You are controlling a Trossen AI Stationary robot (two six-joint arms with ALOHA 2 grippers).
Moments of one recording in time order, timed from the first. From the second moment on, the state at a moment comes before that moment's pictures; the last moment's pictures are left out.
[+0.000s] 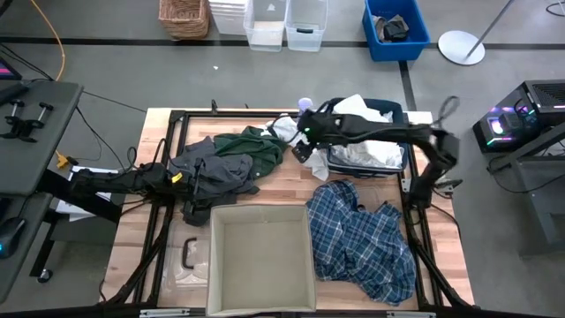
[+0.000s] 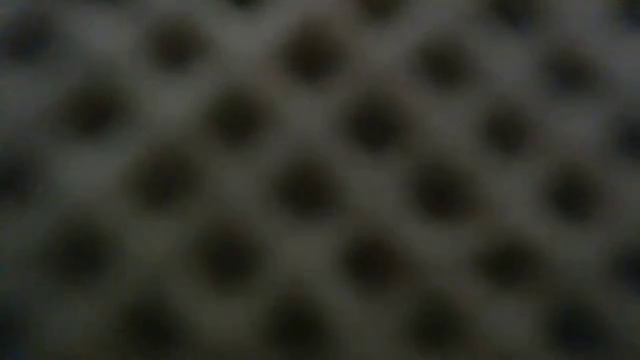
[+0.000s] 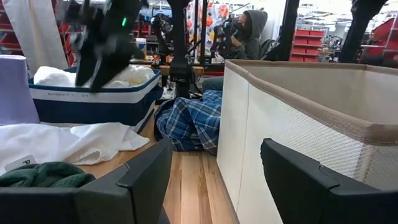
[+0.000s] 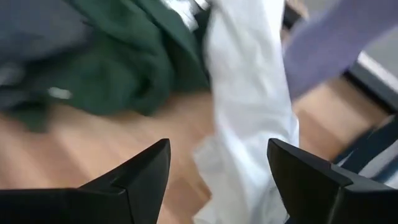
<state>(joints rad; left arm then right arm) -0.05 0.01 0.01 0.01 0.02 -0.03 -0.31 1.75 1.43 -0.72 0.21 0.41</state>
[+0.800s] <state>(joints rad) -0.05 0.01 0.01 0.01 0.01 -0.03 -0.29 1.97 1.42 -0.76 0.30 0.02</state>
